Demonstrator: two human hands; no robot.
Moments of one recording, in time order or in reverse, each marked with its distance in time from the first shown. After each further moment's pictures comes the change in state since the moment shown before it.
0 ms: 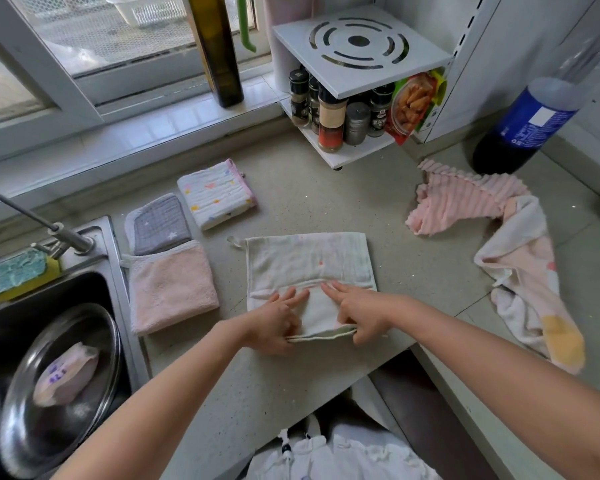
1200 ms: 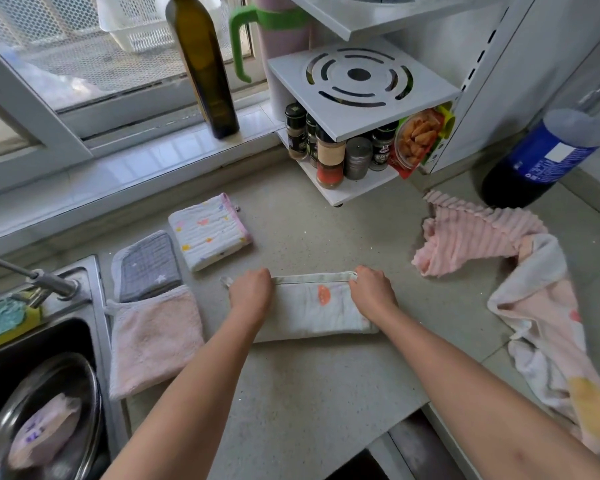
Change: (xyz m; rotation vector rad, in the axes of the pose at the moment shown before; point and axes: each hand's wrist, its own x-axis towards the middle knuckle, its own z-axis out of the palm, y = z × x) left_hand 0.077 -0.051 -0.079 0.079 0.521 -0.726; right_hand 0.066 0.061 -0.043 0.513 0.674 0.753
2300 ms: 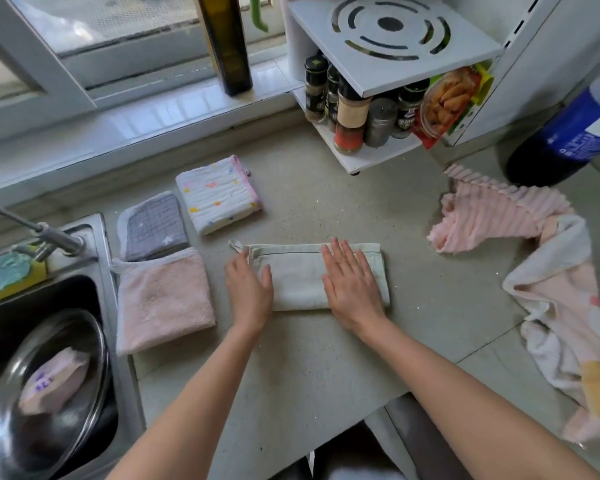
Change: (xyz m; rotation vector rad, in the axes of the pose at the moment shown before) left_hand -0.052 -0.016 0.044 -0.776 0.334 -0.256; right_hand -0.044 -0.012 0.051 -0.161 0.119 -0.514
